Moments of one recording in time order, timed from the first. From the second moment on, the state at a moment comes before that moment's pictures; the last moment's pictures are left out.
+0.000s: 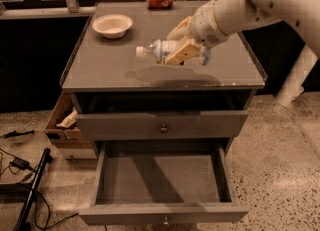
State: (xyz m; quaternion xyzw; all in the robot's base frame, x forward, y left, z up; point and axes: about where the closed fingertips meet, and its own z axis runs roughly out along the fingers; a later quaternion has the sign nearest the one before) arm 0.650 -0.060 0.924 -0.64 0.64 0.11 0.42
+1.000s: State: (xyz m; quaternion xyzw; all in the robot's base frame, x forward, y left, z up) arm 0.707 -0.044 0.866 -0.62 0.66 0.14 0.39
